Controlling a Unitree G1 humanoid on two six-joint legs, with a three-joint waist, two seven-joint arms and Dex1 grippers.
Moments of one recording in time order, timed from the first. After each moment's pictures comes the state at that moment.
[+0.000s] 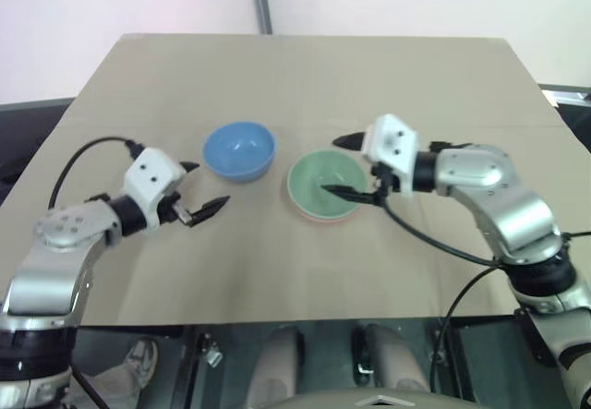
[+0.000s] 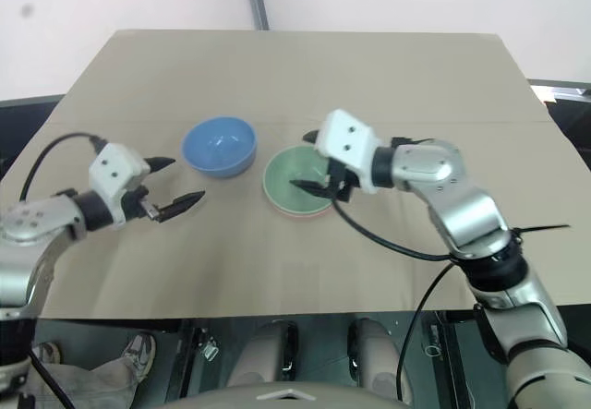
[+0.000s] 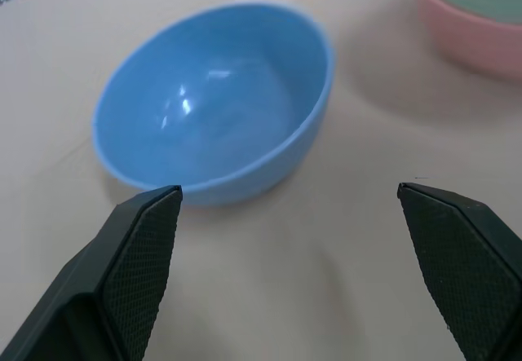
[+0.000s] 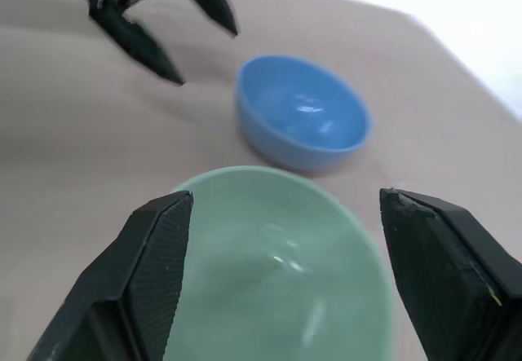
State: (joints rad) left arm -0.16 0.95 0.18 -0.21 -0.25 0.38 -0.83; right arm -0.65 -0.55 0.23 -0.43 0.26 0.64 0.87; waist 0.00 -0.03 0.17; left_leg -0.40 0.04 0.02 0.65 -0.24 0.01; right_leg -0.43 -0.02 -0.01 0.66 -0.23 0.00
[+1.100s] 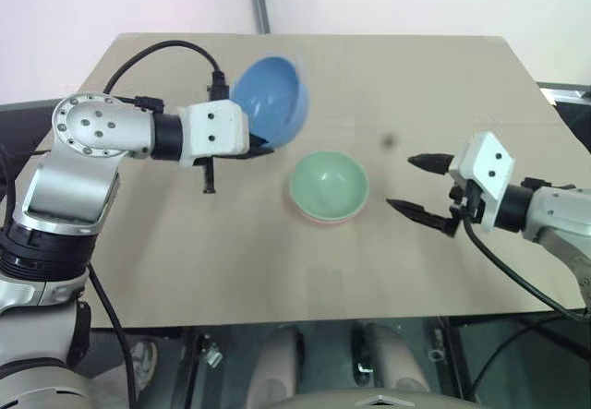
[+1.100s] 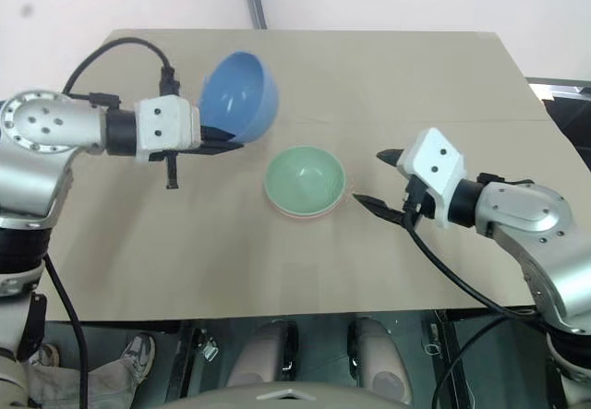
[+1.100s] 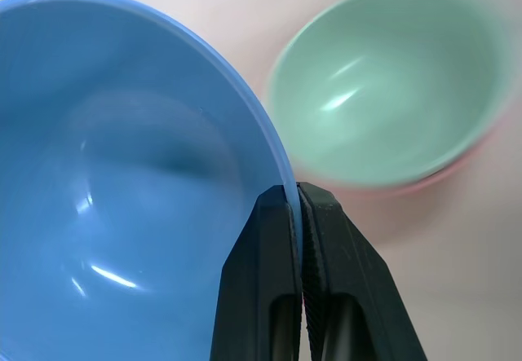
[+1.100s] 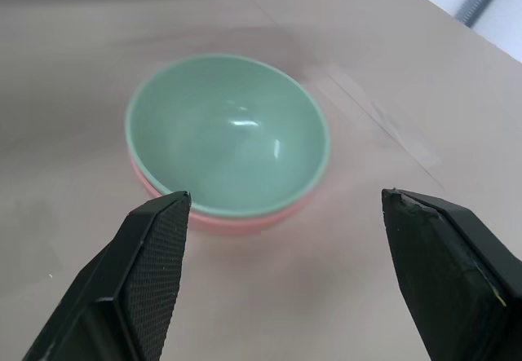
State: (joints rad) left arm -0.69 1.00 -0.11 -0.22 -0.22 0.21 -1.32; right arm -0.28 -0.80 -0.13 -0.75 0.49 0.87 0.72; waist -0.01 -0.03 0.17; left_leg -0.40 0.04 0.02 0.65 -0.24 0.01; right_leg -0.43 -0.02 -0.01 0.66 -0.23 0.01
